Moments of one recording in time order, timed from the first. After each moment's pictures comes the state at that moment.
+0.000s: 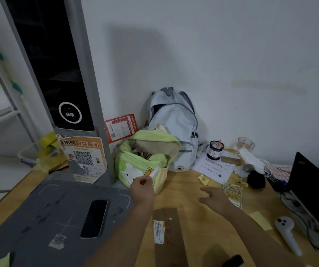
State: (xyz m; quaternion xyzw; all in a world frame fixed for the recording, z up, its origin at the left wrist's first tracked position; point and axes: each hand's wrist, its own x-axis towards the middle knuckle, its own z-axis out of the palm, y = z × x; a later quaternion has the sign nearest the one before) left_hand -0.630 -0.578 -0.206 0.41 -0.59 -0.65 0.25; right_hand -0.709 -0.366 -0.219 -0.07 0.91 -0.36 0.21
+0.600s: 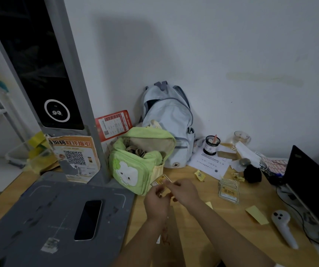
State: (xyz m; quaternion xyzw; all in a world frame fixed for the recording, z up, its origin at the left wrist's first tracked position) left_hand -0.629 -0.529 -0.235 0.31 -0.69 -0.63 0.18; right_hand -0.677 -0.452 -0.197 -0.06 0.88 -0.46 0.15
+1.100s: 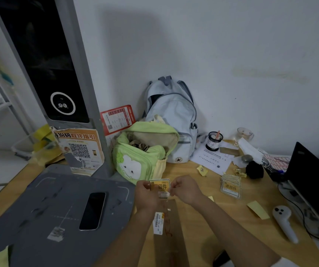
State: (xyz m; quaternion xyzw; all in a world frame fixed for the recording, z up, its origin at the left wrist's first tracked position) left_hand -0.622 -0.566 -0.251 0.40 -0.67 -0.59 0.19; right_hand -0.678 -0.449 -0.209 -0.15 0.89 -0.39 0.18
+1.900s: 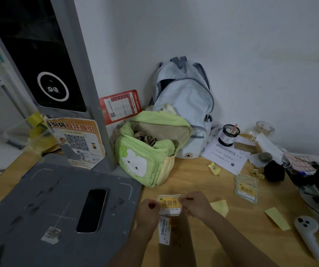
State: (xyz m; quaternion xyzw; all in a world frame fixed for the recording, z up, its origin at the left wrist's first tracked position) left_hand -0.627 -0.596 -0.339 0.39 -0.69 -0.61 0.05; right_hand -0.715 -0.452 -0.295 -0.05 0.87 -0.41 0.28
